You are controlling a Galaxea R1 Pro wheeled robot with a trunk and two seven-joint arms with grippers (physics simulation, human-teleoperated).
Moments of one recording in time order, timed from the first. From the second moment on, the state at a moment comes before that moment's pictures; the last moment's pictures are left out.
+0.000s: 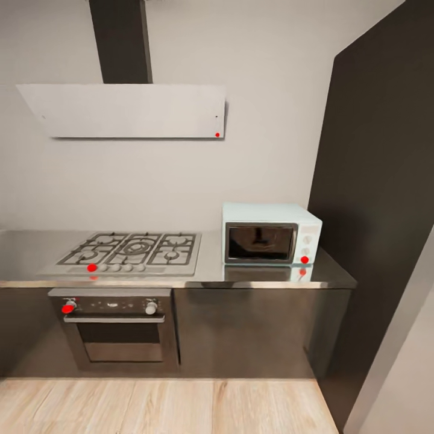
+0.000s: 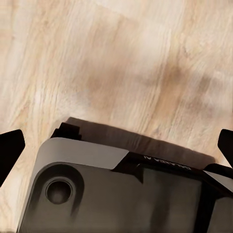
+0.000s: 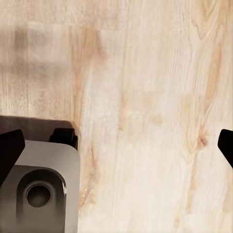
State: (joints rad) left arm -0.26 0.01 -0.13 0.00 0.46 -0.01 -0.08; right arm -0.34 -0.18 -0.40 0.03 0.52 0.05 0.07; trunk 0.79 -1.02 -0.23
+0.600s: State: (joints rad) left arm -0.26 0.01 -0.12 0.00 0.46 -0.01 -0.08; right arm -0.34 -0.18 -0.40 0.03 0.52 0.05 0.07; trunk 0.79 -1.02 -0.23
